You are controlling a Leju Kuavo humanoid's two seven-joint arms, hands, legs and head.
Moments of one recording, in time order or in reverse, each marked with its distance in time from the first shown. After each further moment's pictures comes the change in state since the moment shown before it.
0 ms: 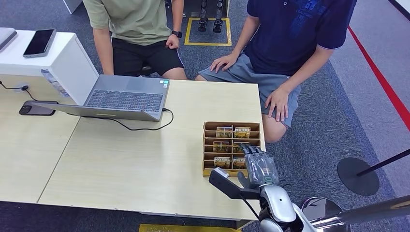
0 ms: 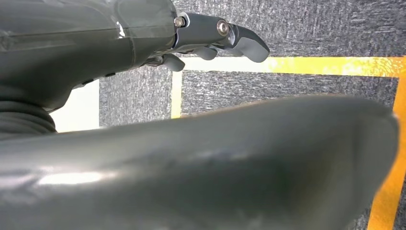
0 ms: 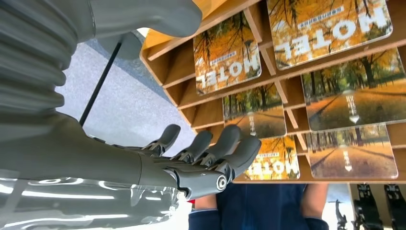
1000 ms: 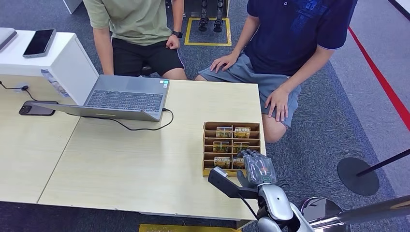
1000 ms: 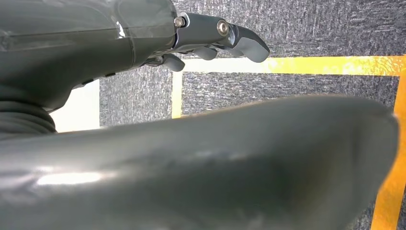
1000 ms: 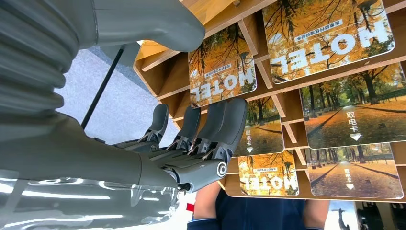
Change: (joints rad) left arm 0.000 0.003 -0.002 0.000 0.000 0.001 -0.005; right arm -0.001 -0.003 -0.010 -0.009 -0.004 -0.005 0.005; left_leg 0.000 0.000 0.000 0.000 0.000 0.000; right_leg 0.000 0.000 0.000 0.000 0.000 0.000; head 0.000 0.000
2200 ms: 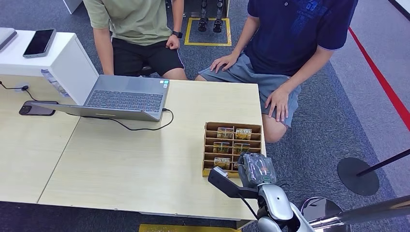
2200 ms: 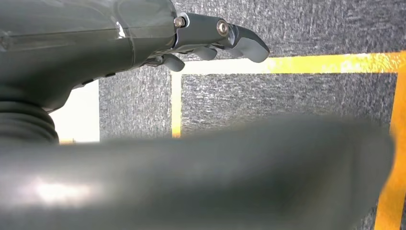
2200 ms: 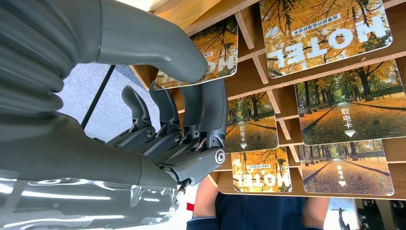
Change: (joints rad) left arm 0.000 0.025 -0.027 -0.008 -0.023 -0.081 -0.013; right arm -0.005 -0.010 0.008 0.018 -0.020 -0.004 -0.009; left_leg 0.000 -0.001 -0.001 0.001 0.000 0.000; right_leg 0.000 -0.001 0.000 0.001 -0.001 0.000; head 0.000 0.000
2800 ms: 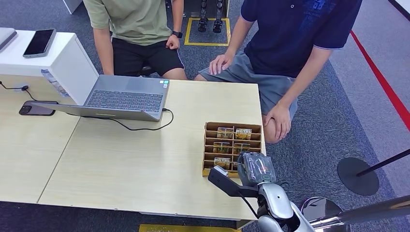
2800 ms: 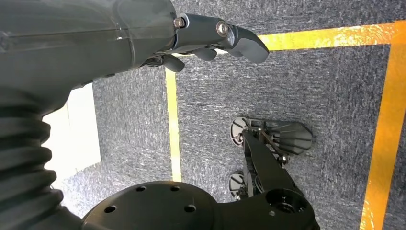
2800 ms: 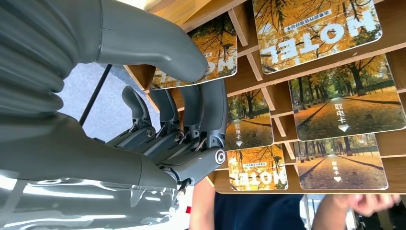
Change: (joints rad) left arm 0.004 0.000 0.043 0.001 0.039 -0.042 0.002; right arm 0.004 -0.014 -0.011 -0.041 -0.006 -0.051 -0.012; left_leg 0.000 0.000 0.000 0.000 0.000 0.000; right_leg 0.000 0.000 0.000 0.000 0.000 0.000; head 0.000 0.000
